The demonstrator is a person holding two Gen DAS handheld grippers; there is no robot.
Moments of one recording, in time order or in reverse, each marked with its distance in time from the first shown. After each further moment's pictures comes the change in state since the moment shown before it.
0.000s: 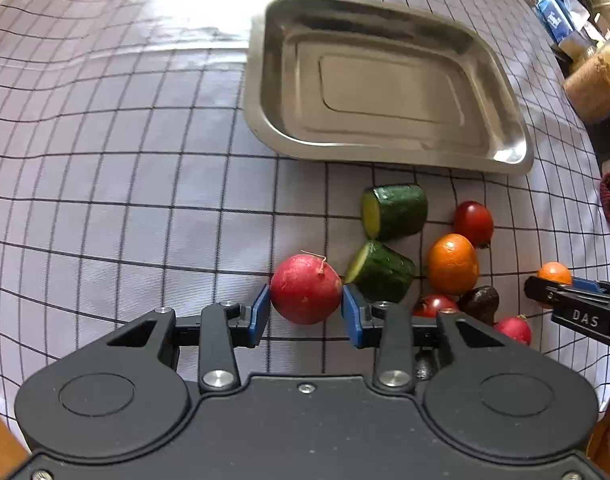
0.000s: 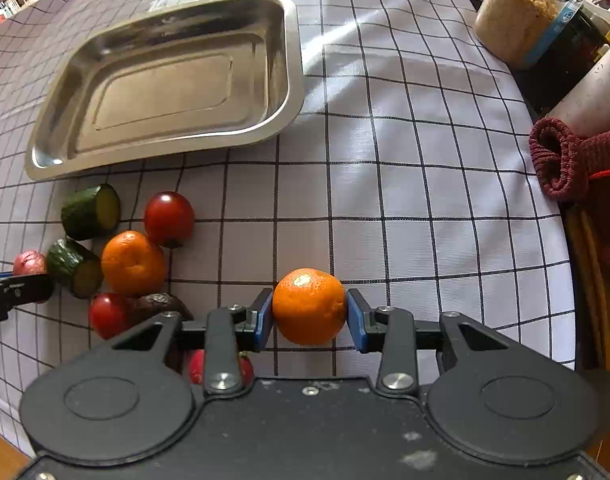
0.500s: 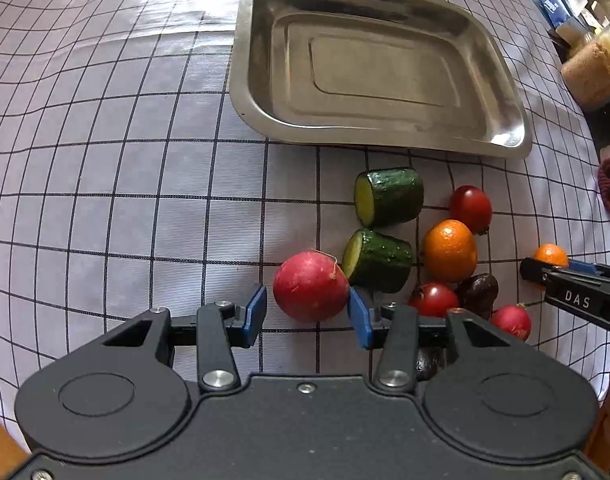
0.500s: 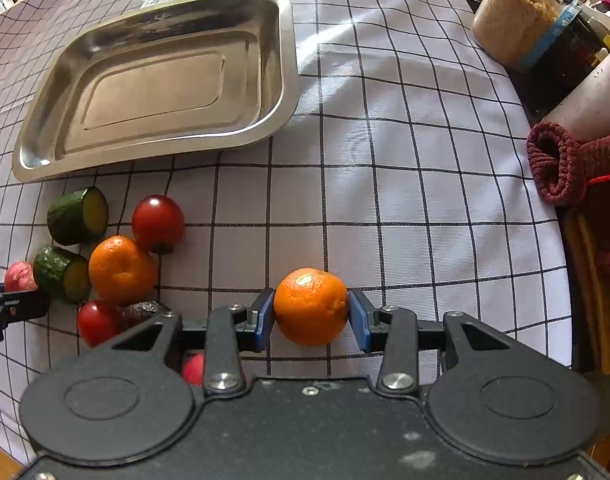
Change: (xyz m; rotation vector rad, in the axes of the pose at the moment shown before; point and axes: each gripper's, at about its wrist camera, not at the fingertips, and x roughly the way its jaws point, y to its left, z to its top) left arm 0.011 -0.004 0.002 0.012 0.059 -0.019; right arm 0.008 0.003 0.004 -0.010 0.008 -0.034
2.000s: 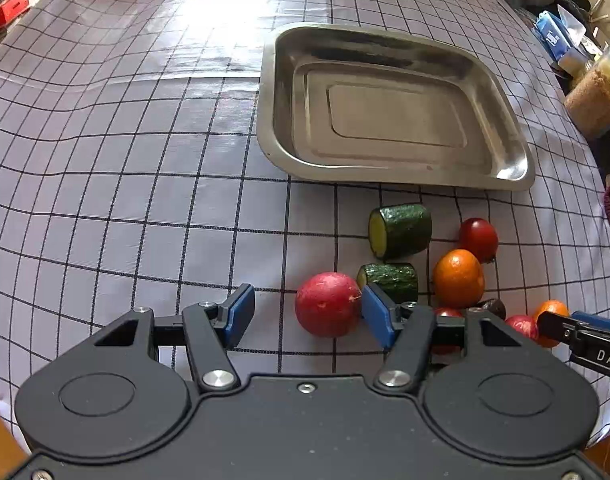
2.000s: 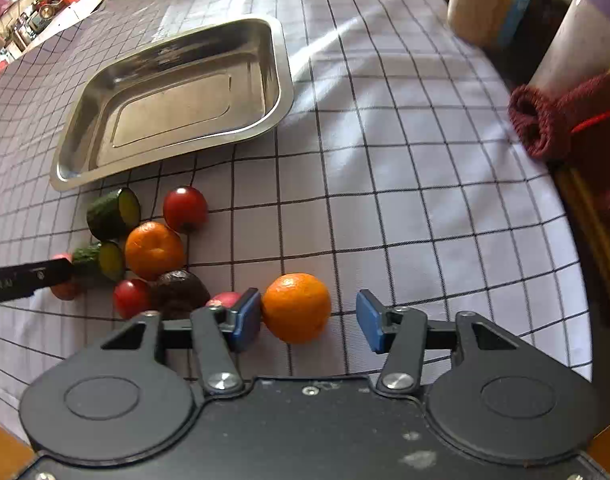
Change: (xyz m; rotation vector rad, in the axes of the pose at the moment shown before) left arm -0.014 0.001 -0.006 -0.016 -0.153 0.046; right arm -0.024 -0.012 -0.031 0.125 -0.059 0.109
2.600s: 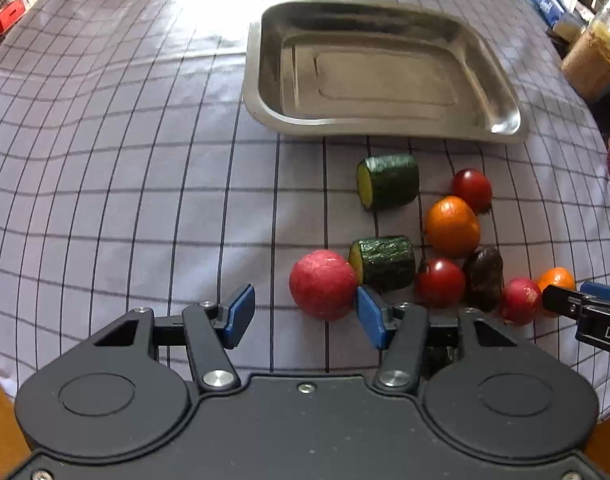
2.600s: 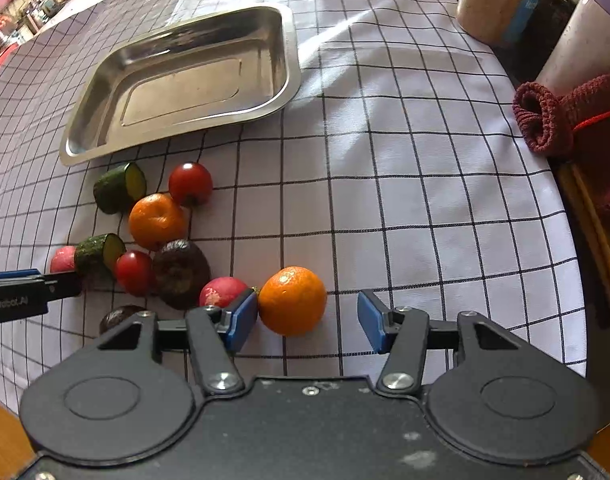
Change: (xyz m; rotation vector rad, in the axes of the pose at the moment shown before) left arm -0.001 -0.019 -0.020 0.055 0.028 0.049; right arm -0.006 -0.003 -0.011 -0.051 0.002 0.002
